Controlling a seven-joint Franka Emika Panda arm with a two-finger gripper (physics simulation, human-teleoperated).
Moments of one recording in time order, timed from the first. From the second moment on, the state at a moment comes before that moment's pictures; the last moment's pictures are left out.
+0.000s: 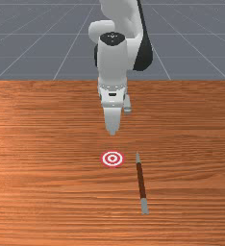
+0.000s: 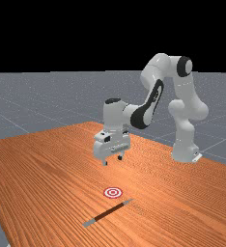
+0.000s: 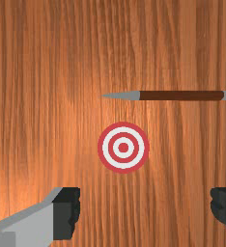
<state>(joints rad) 0.00 0.39 0.00 -1.96 0.00 2.36 -0.79</state>
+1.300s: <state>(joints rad) 0.30 0.53 0.06 -1.73 -0.08 2.25 -0.35</state>
